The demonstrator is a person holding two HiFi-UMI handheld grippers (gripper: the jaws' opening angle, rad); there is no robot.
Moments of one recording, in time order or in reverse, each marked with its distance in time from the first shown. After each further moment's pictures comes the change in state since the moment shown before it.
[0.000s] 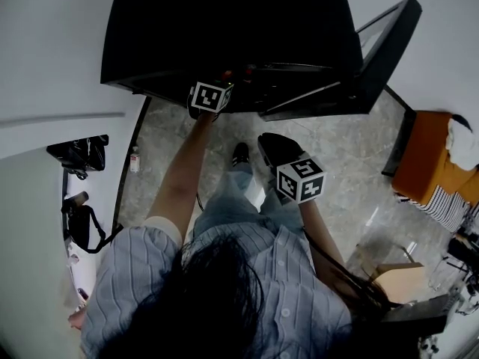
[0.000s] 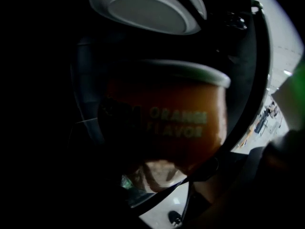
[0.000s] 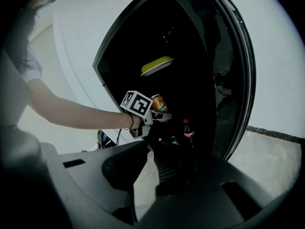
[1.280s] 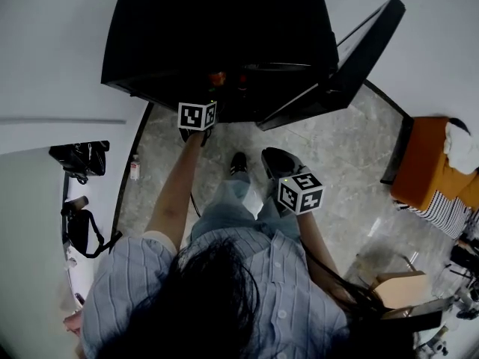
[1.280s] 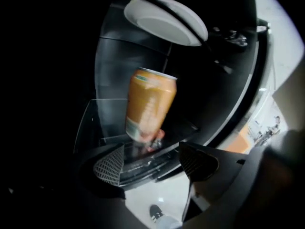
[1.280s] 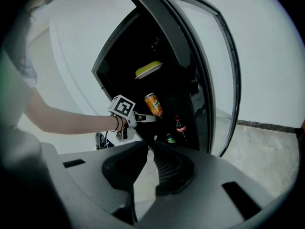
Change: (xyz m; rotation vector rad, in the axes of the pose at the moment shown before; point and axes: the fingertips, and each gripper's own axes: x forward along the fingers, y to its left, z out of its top) left arm -0.042 -0.009 -0.037 -0.211 0.037 0.022; right arm -0.038 -0.016 -0.025 0.060 -0.024 -0.037
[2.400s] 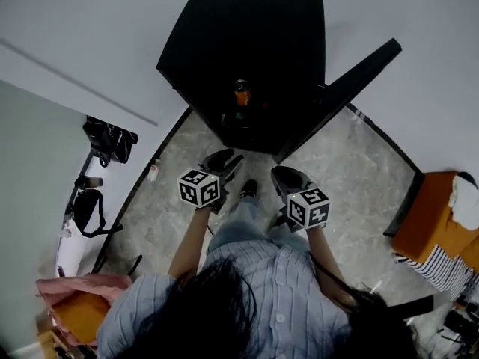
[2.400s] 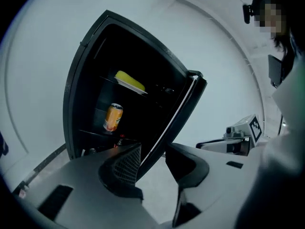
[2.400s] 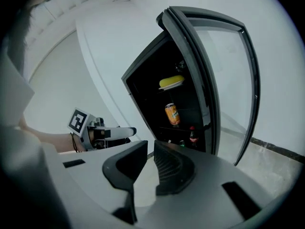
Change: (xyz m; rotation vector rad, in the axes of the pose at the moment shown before) left arm -0.188 -0.162 -0.028 -0.194 -0.320 -0.128; right arm -0.072 0.023 0.027 -0.189 0.001 0.218
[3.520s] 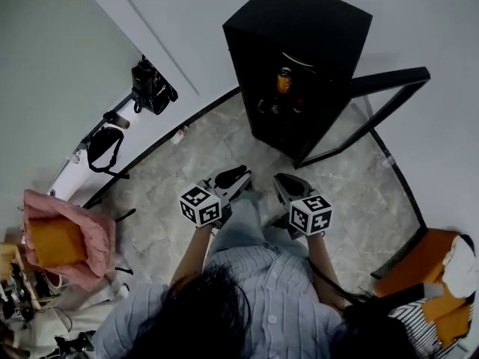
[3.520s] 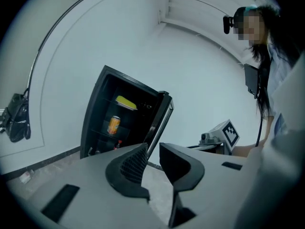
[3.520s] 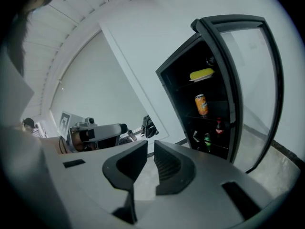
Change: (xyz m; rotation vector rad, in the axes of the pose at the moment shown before) left arm -0.111 -0.136 -0.057 0.003 -0.260 0.131; right arm -0.071 0.065 -0.059 -0.119 0.084 0.310
